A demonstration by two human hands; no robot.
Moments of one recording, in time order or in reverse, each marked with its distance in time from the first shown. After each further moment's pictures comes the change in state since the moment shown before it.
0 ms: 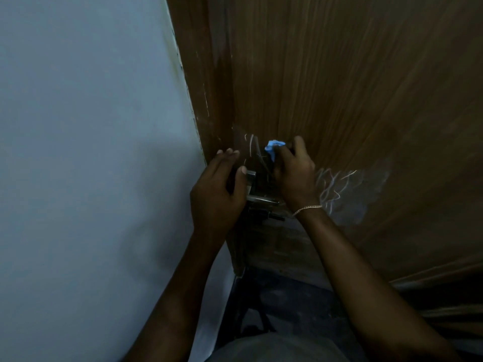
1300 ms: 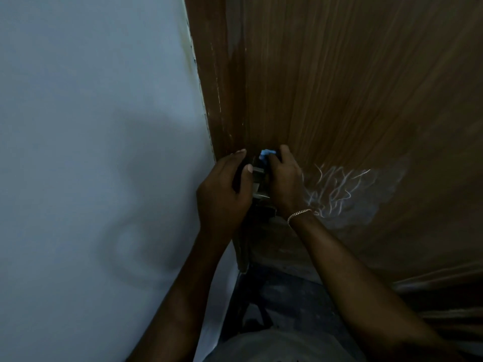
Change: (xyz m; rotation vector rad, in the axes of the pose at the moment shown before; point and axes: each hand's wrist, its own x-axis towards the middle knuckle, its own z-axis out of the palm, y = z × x) left_hand 0.001 -0.009 -0.003 -0.086 0.025 0.011; right_hand -0.017 -0.014 0.047 -0.048 -0.141 0.009
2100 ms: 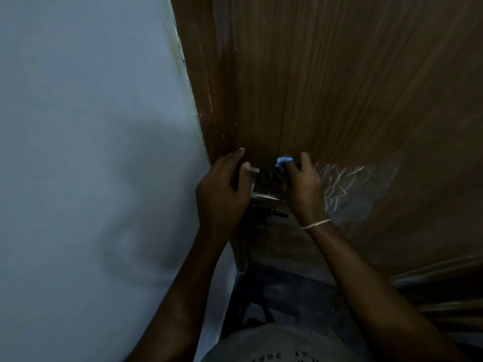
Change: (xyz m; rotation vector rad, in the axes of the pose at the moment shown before) left_hand 0.003 0.003 0.008 -0.034 -0.002 -0.005; right_hand -0.025 0.034 -0.026 0.021 0.040 0.072
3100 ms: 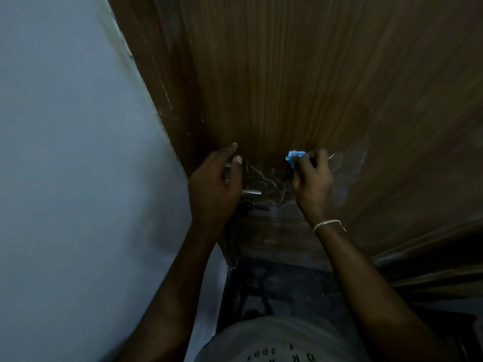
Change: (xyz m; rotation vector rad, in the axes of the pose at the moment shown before) left_hand 0.000 0.016 0.029 -0.077 -0.087 0.009; right_hand -0.020 0.062 -0.026 -0.028 0.237 0.114
